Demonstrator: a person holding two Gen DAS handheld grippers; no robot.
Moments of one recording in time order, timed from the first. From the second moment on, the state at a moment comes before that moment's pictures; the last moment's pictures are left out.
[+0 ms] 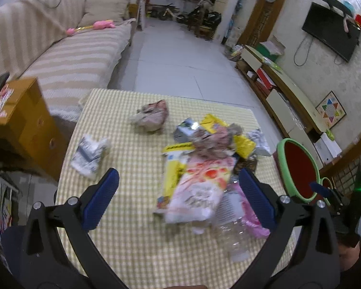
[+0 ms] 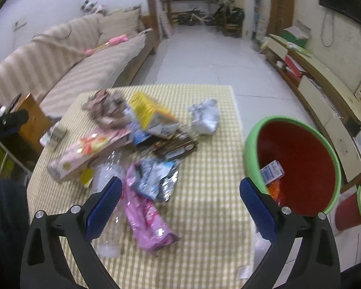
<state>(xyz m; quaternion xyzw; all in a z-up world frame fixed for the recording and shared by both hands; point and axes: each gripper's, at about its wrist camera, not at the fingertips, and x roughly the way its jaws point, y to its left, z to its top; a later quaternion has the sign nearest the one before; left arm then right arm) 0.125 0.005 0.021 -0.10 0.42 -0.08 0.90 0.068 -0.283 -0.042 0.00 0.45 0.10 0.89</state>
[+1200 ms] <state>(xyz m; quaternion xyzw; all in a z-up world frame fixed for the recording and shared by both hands) 0.219 0.098 -0.103 -0.01 0.52 0.01 0.85 0.085 -0.251 -0.133 -0.05 0.57 0.13 0.81</state>
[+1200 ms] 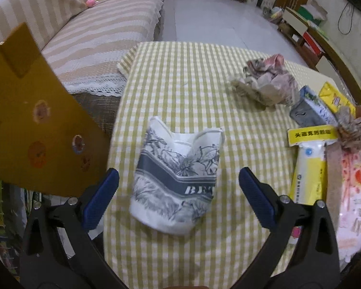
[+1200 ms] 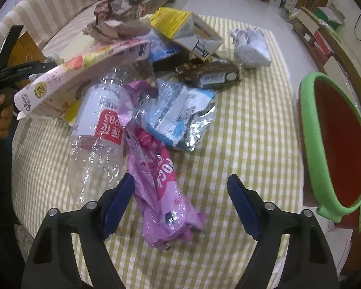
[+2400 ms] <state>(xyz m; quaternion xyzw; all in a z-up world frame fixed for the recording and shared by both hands) 0.154 0.066 -0.033 -0.03 0.48 -0.03 0.88 0.049 -0.250 -0.069 -0.05 0.52 0.17 0.83</state>
